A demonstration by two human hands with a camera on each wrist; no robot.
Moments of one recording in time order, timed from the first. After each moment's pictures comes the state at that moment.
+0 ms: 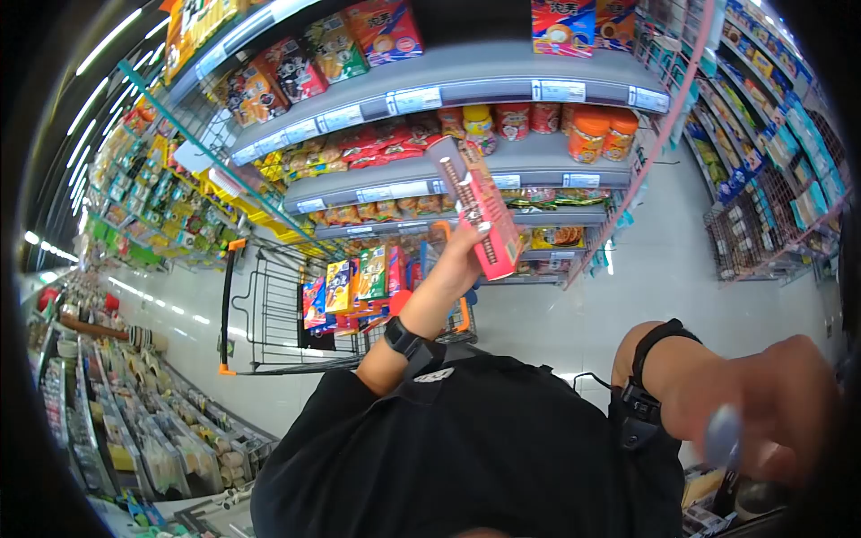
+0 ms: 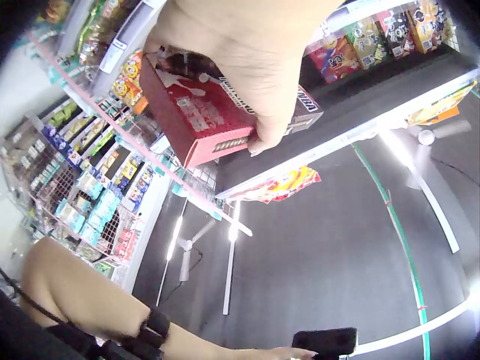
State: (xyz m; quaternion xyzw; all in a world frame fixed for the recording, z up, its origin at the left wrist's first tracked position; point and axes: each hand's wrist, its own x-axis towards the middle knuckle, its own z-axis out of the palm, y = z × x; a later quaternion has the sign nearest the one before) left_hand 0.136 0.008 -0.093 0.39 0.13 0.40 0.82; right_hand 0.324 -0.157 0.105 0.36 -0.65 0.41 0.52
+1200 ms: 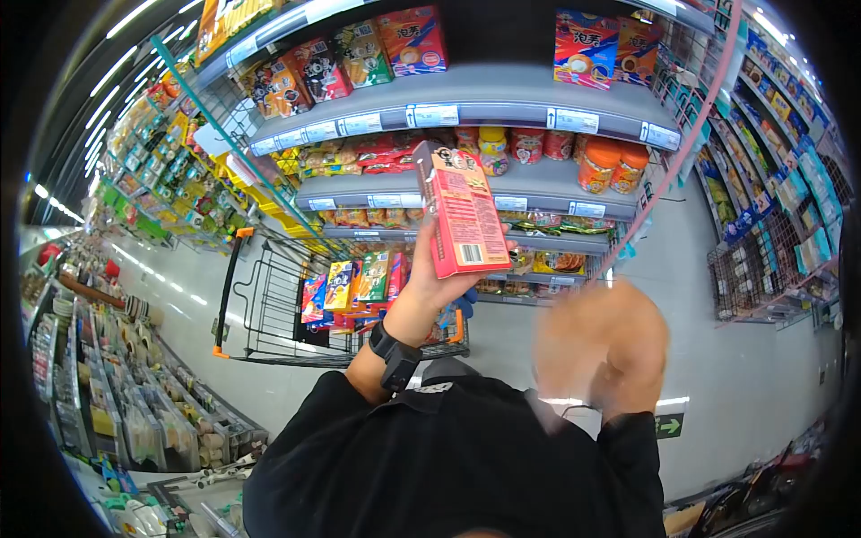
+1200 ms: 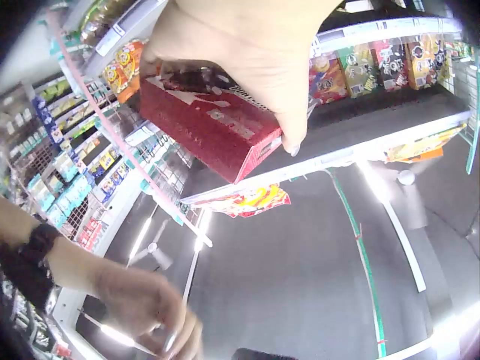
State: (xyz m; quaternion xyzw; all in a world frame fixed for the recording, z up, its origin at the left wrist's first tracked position) left_hand 0.118 0.007 -0.063 0.27 0.04 0.41 0.87; right_hand 0.322 -0.096 0.058 0.06 -0.81 0.42 0.40
